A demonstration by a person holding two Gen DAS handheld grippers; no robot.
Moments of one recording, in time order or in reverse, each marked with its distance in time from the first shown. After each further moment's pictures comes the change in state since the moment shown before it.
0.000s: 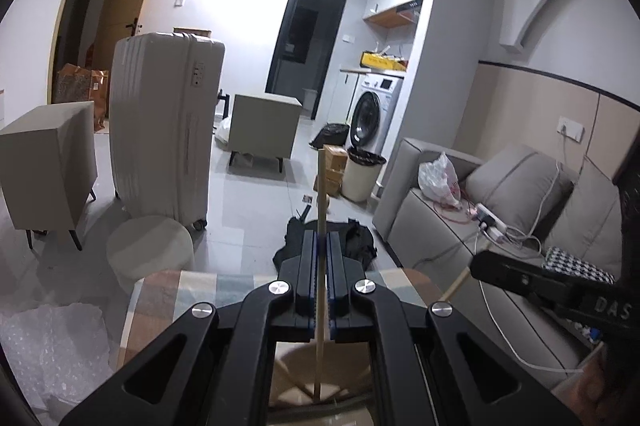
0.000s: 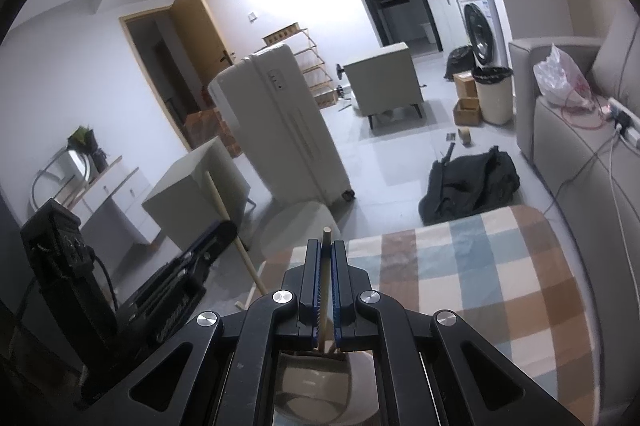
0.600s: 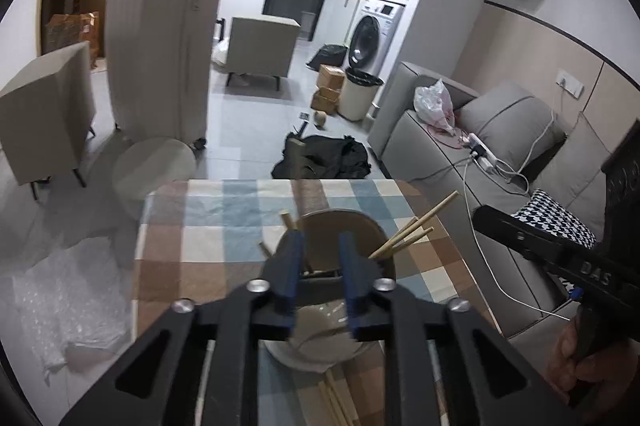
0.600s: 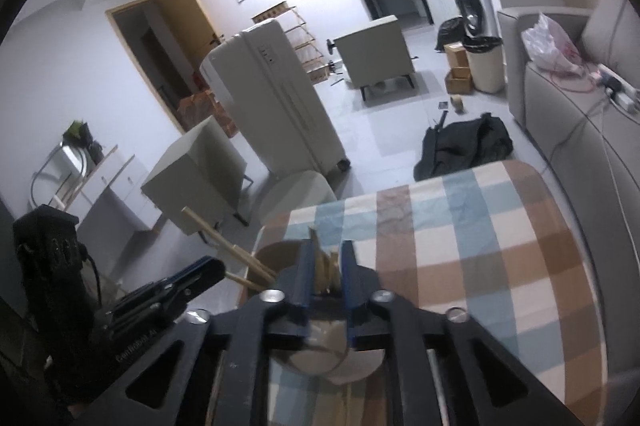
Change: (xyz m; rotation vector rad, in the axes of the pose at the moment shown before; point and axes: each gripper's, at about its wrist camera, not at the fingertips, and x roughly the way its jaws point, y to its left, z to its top) left arm -0.031 0.004 -0.017 -0.030 0.296 0.000; right arm -0.026 -0.012 -0.037 0.089 0.074 -0.016
